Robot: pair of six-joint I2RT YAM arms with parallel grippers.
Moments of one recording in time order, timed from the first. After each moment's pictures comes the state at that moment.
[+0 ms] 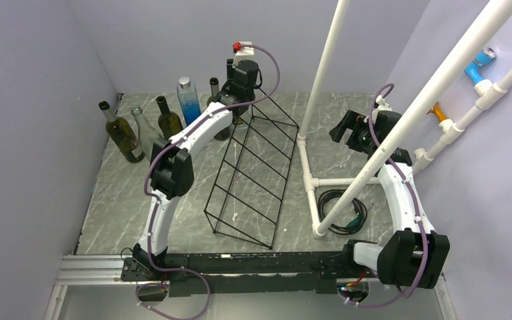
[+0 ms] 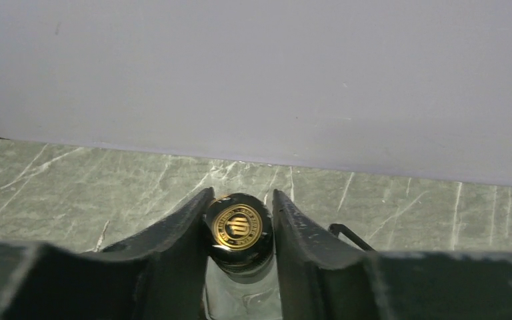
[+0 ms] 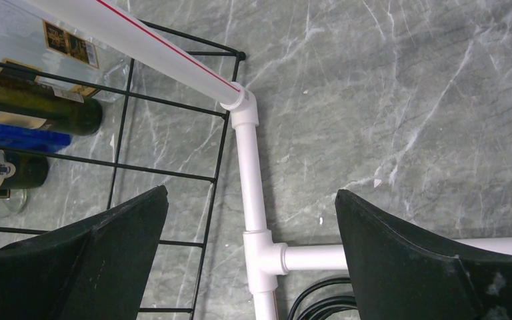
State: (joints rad) left arm -0.59 2.24 2.14 -0.09 -0.73 -0.10; right arm -0.12 1.19 0.99 -0.34 -0.27 0.34
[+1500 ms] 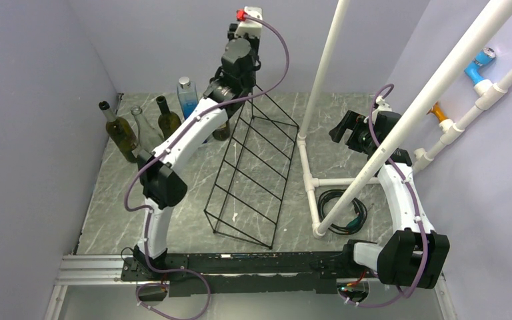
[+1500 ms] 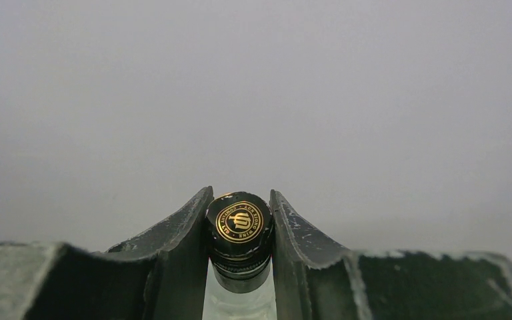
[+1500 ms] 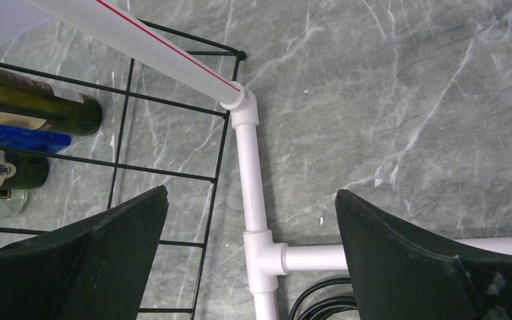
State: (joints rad) left arm -0.66 2.11 2.29 0.07 -0.67 0.20; right arm -0.12 1.19 0.99 -0.34 -0.27 0.34
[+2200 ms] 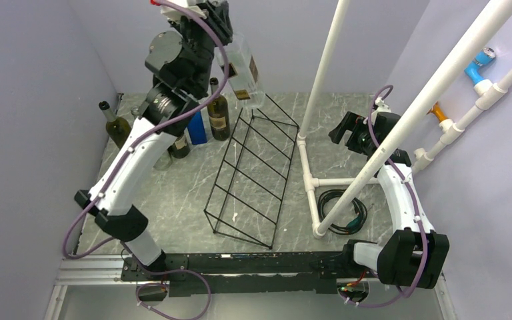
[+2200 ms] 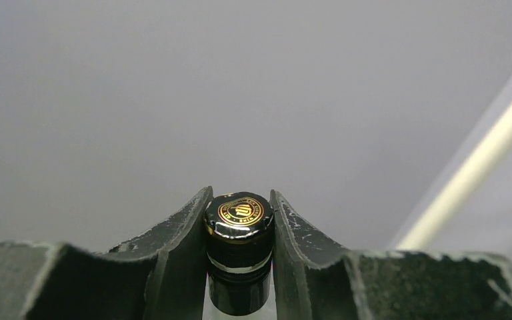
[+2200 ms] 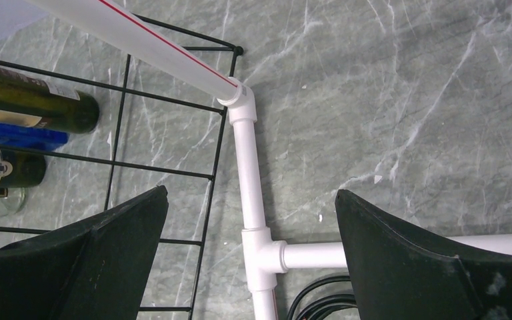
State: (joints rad) left arm -0.72 1.68 2.23 -0.03 -0.57 -0.10; right arm -0.12 1.19 0.98 -0.33 -0.27 0.34
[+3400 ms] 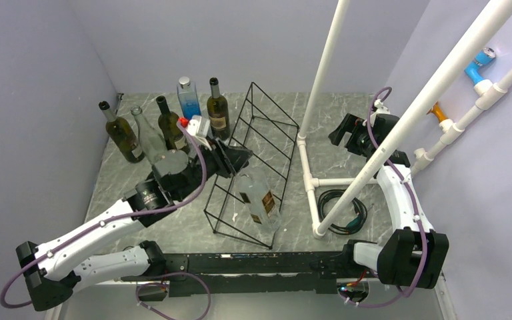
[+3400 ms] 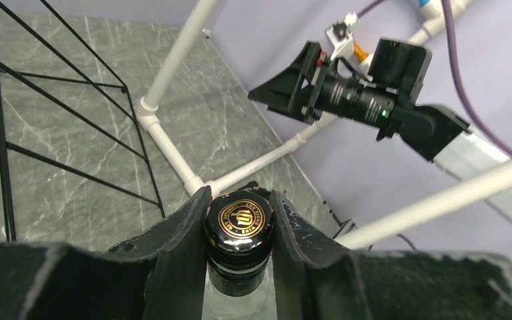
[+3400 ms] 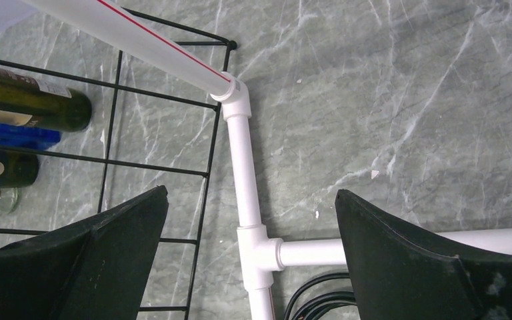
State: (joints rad) left arm -0.92 0.93 0.97 -0.01 -0.16 -0.64; right arm -0.12 1.19 0.95 -0.33 -0.27 0.34
